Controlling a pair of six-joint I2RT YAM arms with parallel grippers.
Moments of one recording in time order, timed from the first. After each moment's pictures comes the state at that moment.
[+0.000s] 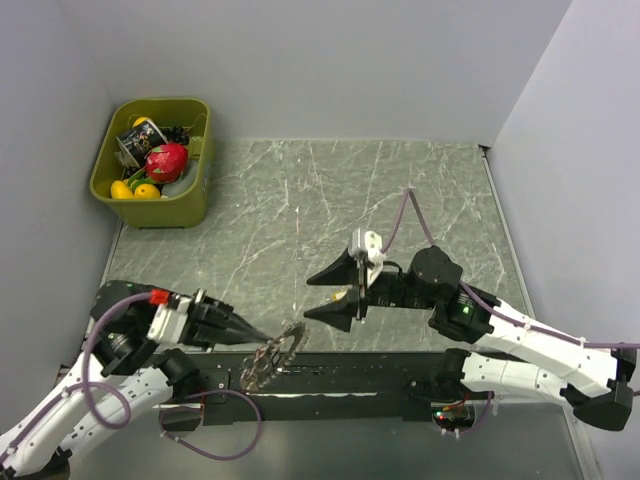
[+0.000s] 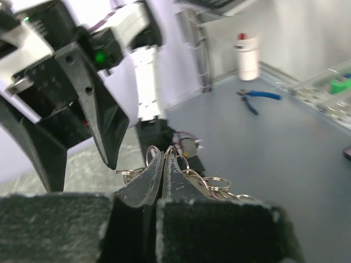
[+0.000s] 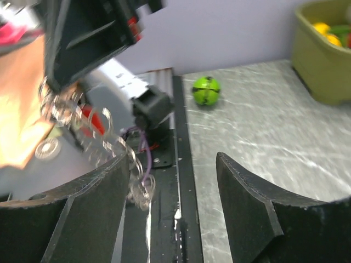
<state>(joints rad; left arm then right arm) -0.75 0.44 0.70 0.17 1.17 -0.10 1.09 0.84 0.85 0.01 -0.41 0.13</state>
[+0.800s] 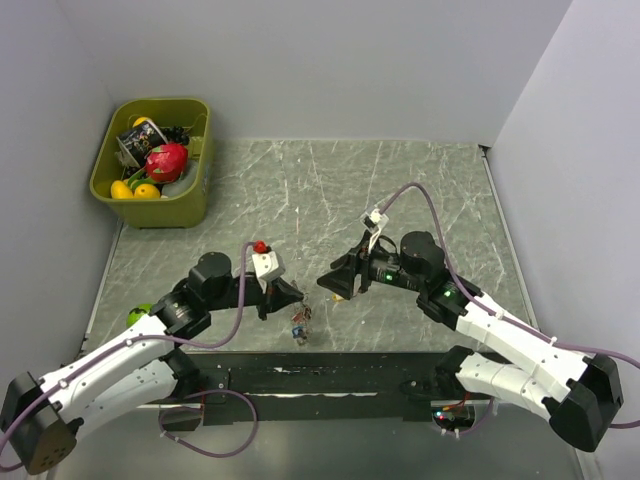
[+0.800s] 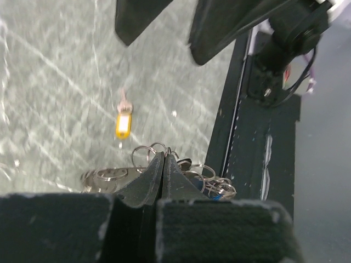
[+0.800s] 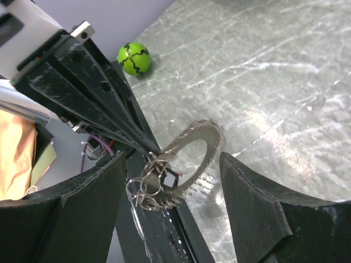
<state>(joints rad) -0.75 0.78 0.51 0.03 0.56 -0.03 0.74 0.91 0.68 0.04 -0.43 0.43</state>
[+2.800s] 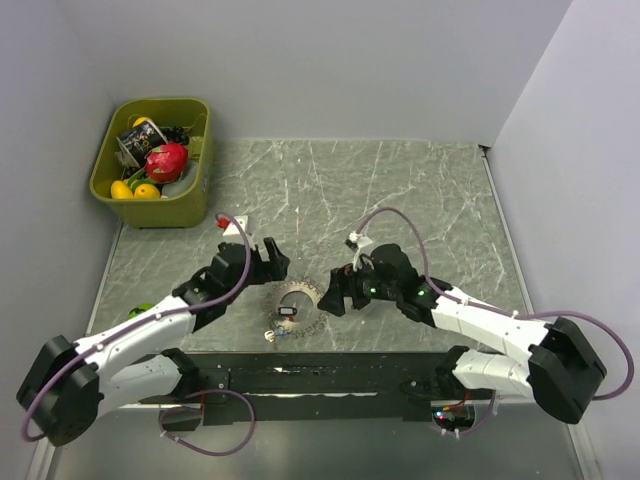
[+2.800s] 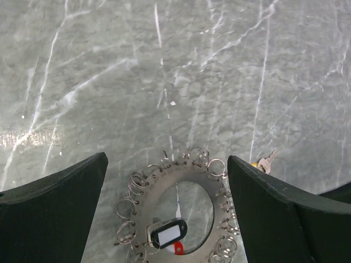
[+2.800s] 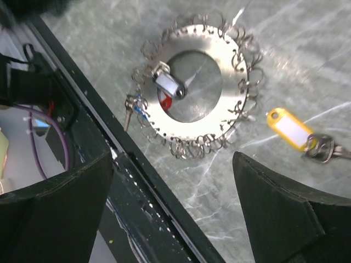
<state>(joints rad) -0.72 1.01 0.51 0.05 -0.29 -0.63 0.76 1.10 0.55 -0.02 -0.33 0.47</state>
